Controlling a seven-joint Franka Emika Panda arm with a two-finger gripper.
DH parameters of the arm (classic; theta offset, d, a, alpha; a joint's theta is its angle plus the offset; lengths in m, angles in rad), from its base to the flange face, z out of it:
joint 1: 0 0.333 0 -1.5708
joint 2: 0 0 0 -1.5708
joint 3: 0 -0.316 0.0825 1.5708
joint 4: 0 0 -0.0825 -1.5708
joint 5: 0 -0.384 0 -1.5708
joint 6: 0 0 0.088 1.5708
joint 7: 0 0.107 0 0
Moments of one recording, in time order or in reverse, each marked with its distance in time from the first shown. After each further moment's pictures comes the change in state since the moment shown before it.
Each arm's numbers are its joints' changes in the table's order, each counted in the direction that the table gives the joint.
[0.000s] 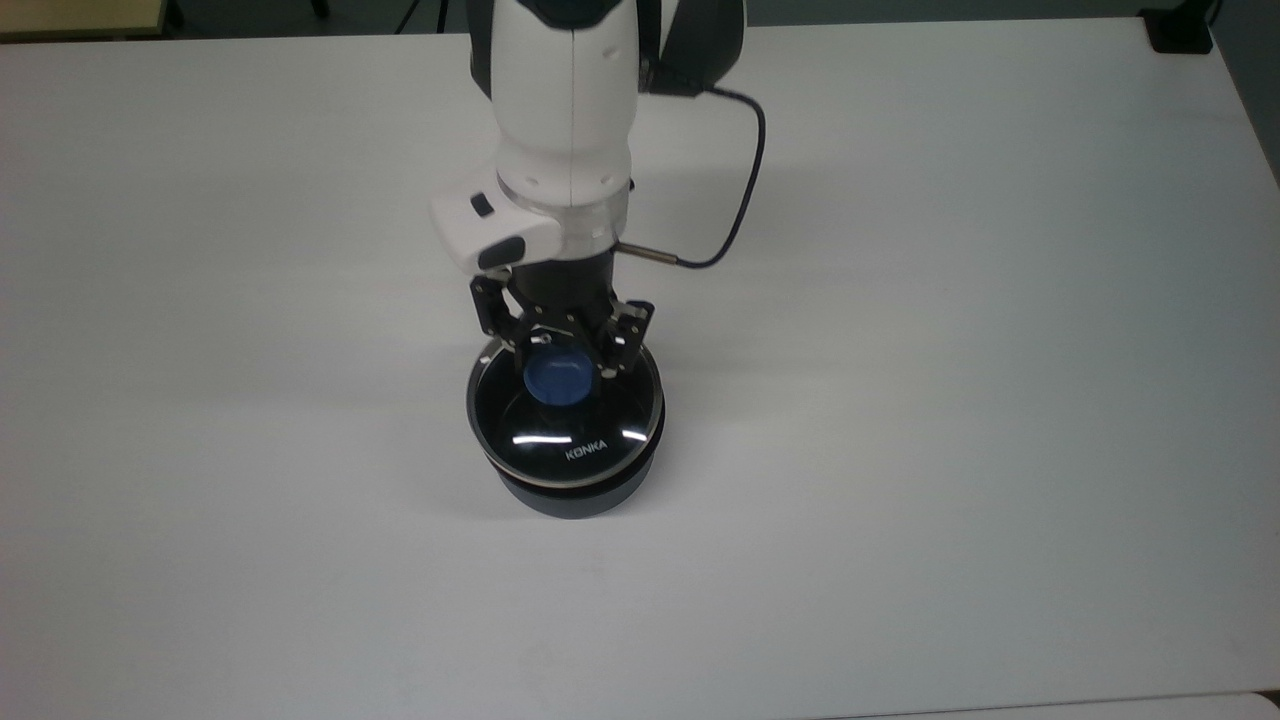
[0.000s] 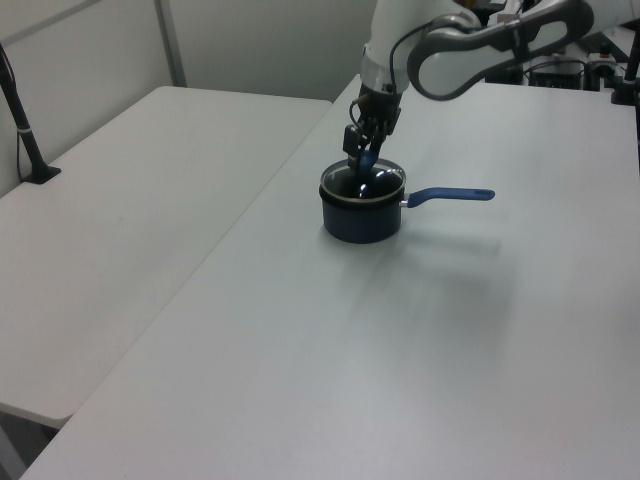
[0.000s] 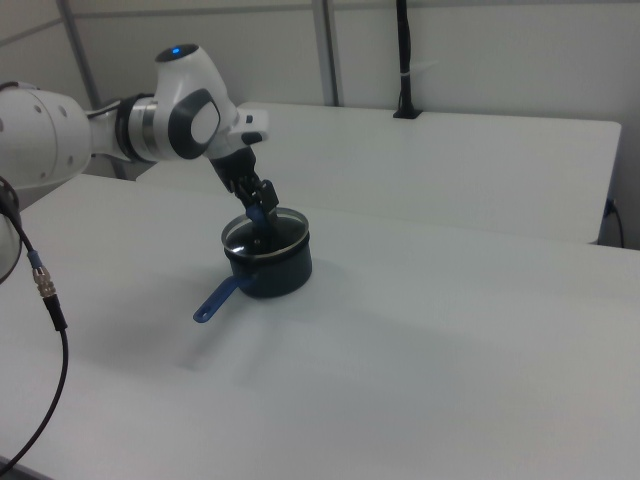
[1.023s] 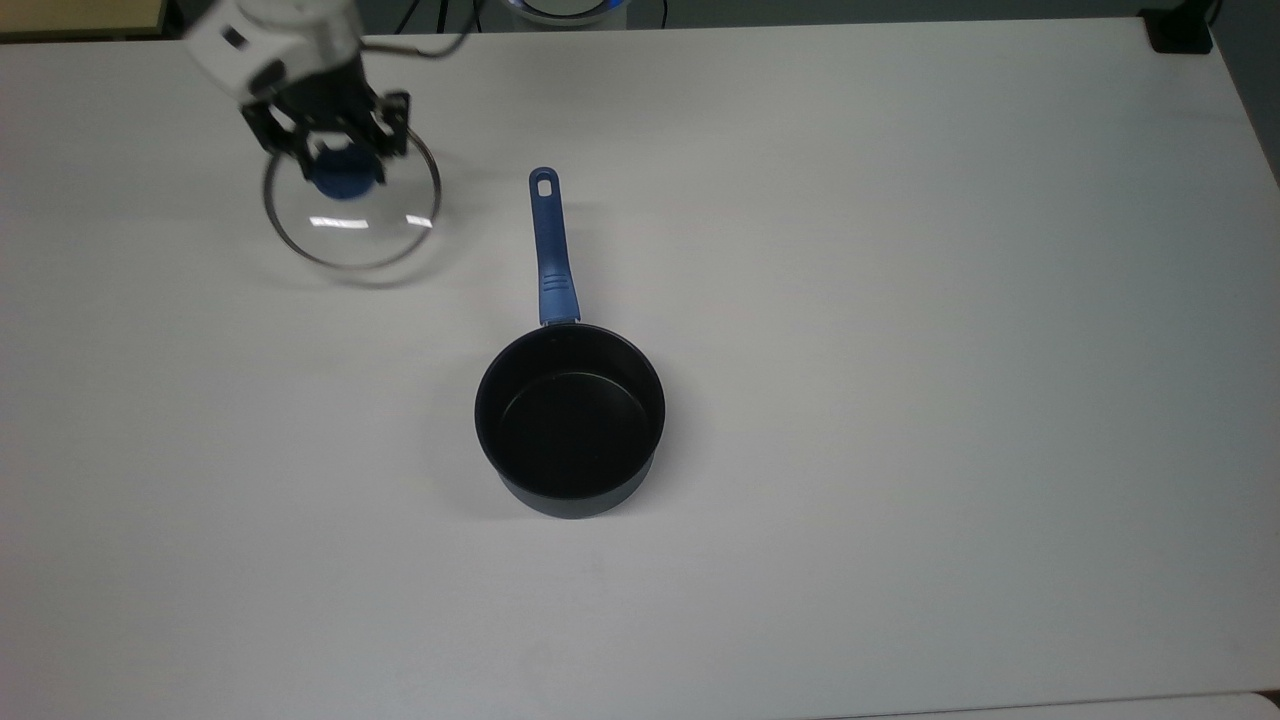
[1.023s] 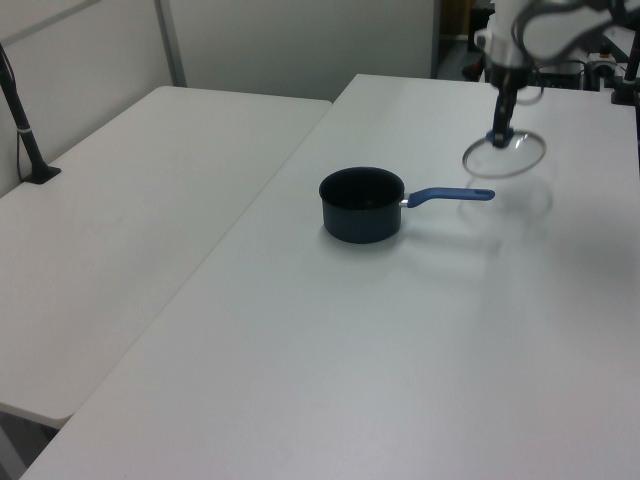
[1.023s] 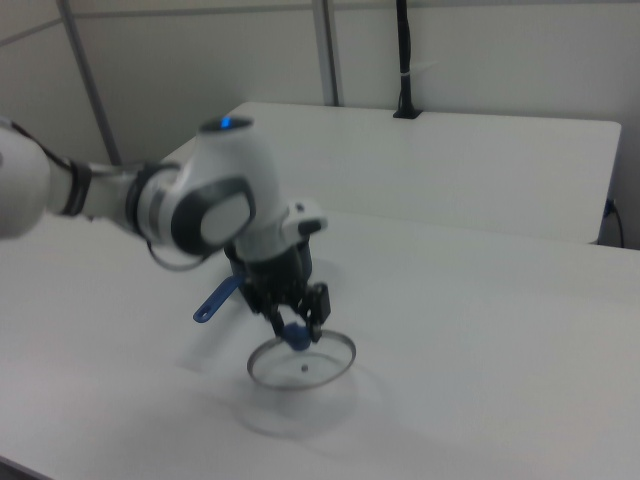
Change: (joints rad) arm -0.349 -0.432 0.015 0.674 -0.004 0.067 -0.705
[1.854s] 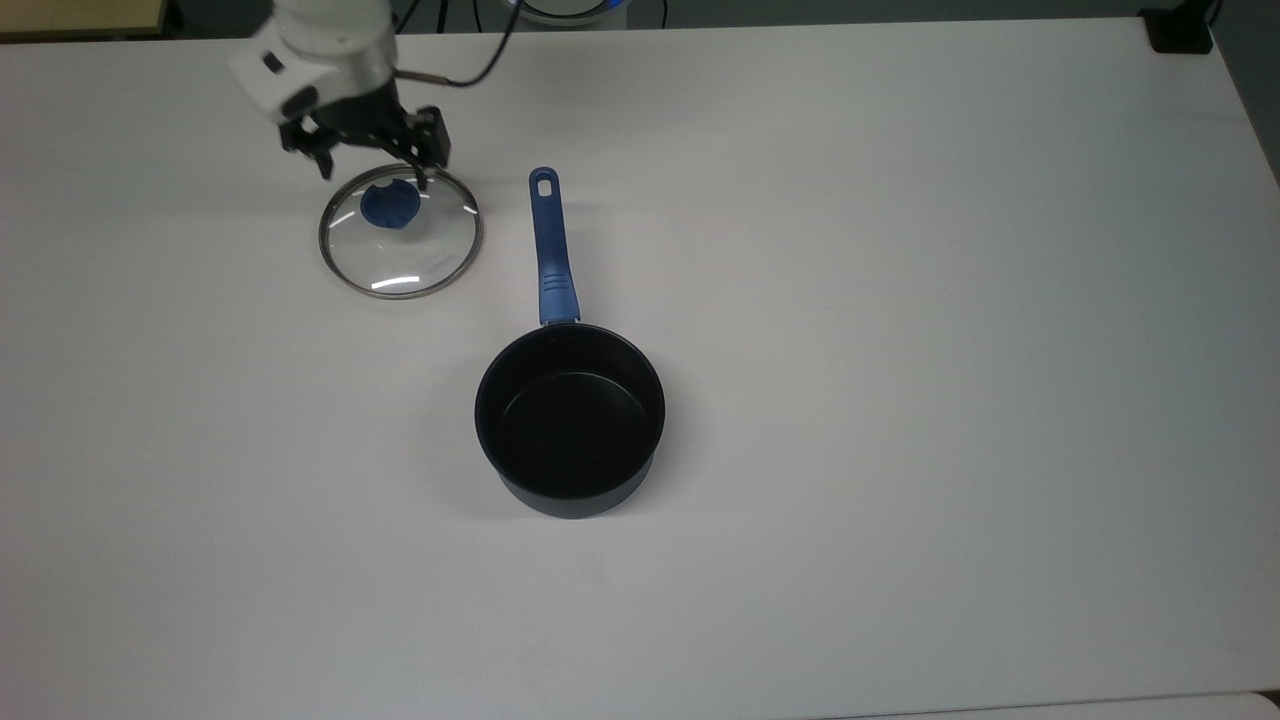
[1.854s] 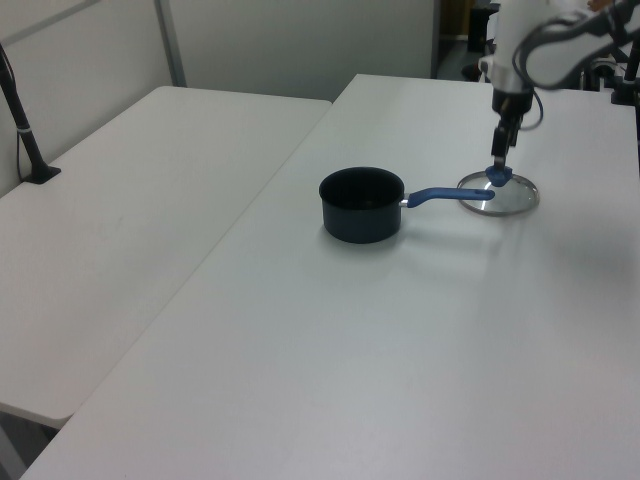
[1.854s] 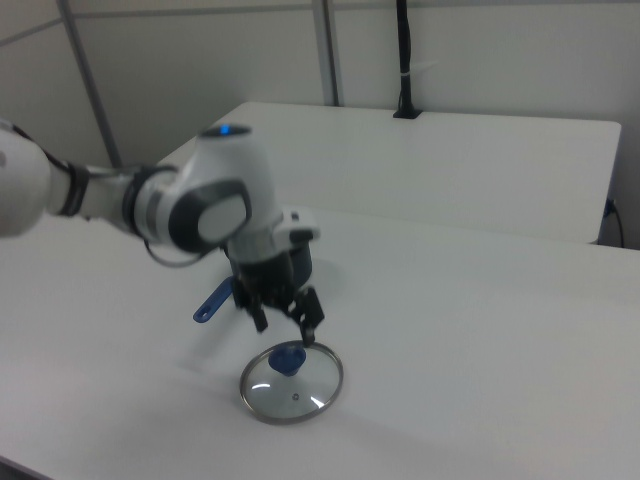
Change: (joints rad) arm 0.019 0.006 -0.004 -0.018 -0.001 -0.085 0.139
